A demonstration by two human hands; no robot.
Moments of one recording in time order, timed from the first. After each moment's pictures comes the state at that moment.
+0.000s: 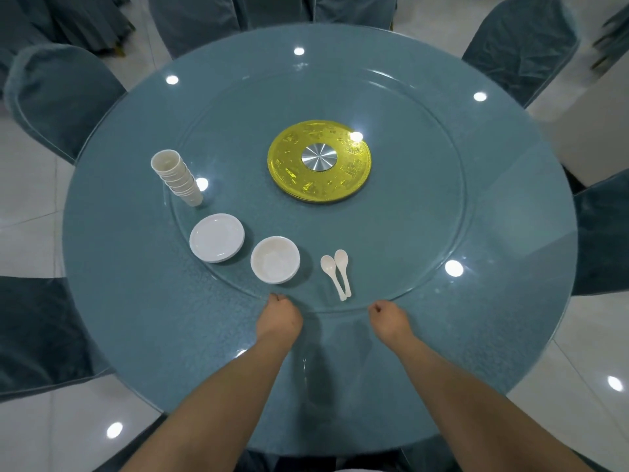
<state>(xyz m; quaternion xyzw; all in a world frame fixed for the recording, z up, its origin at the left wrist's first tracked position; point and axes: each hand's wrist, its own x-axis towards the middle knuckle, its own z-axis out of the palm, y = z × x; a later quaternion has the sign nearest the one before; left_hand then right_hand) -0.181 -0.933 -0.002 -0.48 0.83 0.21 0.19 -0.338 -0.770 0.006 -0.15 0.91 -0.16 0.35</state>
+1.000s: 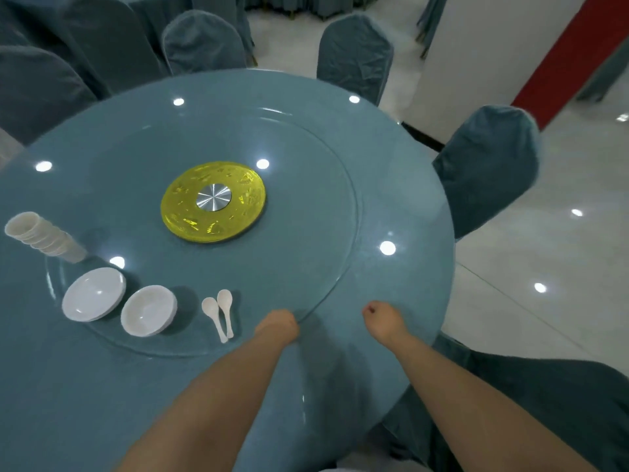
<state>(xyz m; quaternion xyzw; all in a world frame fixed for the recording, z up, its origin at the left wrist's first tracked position) -0.289 -0.868 0.028 -0.25 0.89 0.16 0.35 -0.364 -0.655 0.047 0.00 0.92 -0.25 0.31</state>
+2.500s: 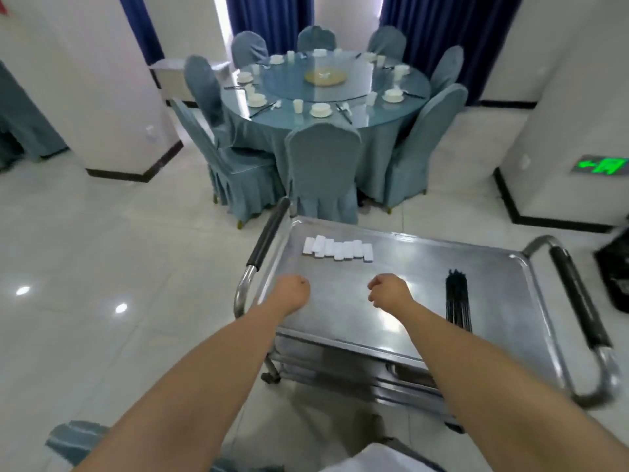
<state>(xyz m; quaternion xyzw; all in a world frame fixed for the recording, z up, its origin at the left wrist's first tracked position) 0.024 -0.098 0.161 0.66 0.65 0.06 0.38 0.248 -0.143 0.152 0.79 0.43 -0.38 -0.20</state>
